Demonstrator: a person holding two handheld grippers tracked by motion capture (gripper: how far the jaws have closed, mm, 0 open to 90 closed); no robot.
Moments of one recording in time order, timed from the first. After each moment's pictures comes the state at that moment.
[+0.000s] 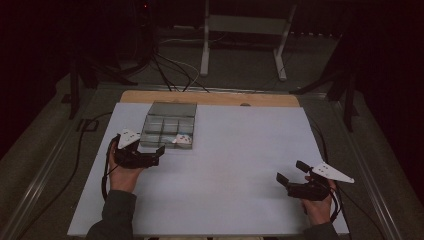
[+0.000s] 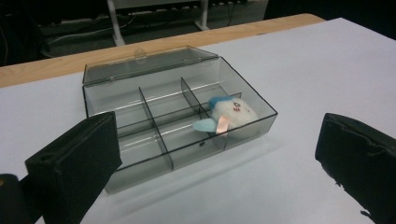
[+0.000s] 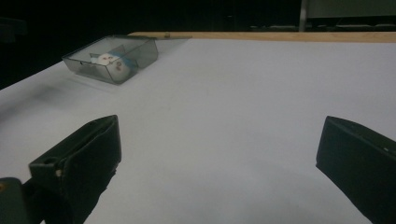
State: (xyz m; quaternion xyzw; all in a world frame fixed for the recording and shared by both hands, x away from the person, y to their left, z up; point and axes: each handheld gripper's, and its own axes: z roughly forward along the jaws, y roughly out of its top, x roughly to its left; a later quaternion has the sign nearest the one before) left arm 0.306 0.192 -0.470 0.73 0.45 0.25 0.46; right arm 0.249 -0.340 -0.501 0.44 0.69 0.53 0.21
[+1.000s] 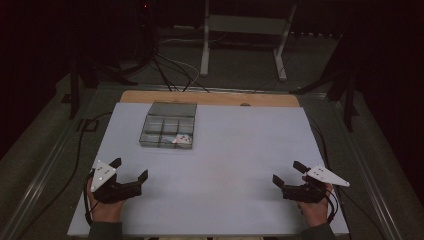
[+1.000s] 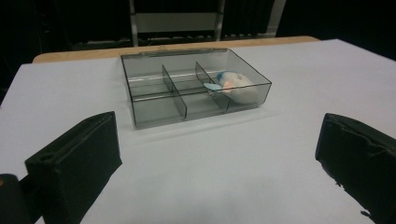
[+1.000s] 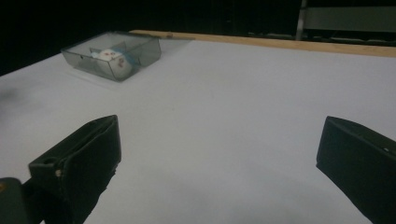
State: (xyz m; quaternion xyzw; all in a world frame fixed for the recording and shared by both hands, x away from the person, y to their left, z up) left arm 0.224 0.228 -0.503 0.67 0.47 0.29 0.50; right arm 0.243 -0.325 -0.502 0.42 0.70 0.52 0.23
